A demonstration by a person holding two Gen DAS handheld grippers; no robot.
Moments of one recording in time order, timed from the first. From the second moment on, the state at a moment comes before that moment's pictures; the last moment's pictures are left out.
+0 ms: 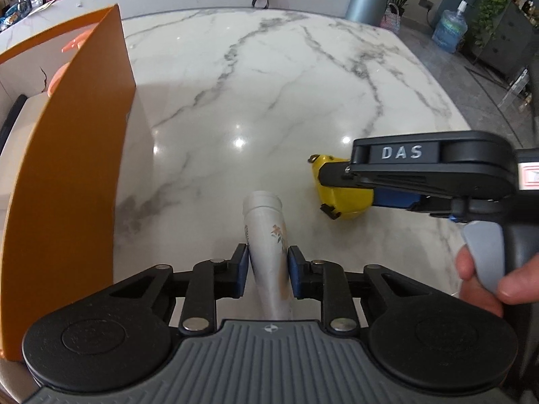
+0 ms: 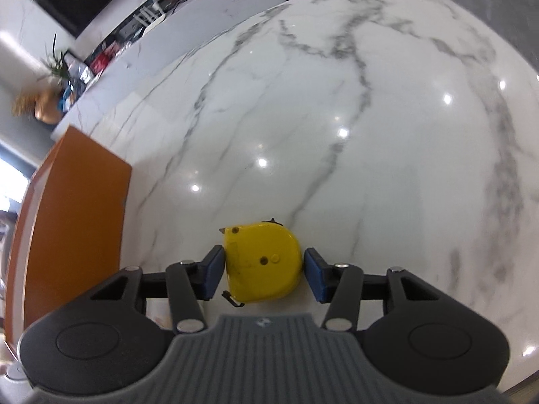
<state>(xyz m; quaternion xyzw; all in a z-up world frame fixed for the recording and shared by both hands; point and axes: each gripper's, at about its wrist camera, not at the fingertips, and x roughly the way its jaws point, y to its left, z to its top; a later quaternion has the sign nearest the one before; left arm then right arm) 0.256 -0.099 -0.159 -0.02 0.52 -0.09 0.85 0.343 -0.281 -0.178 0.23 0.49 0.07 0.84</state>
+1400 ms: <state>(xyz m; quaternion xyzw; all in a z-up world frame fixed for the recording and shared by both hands) 0.254 0.140 -0.086 -0.03 0.50 0.04 0.86 0.284 -0.052 -0.045 0.11 0.38 0.27 0.88</state>
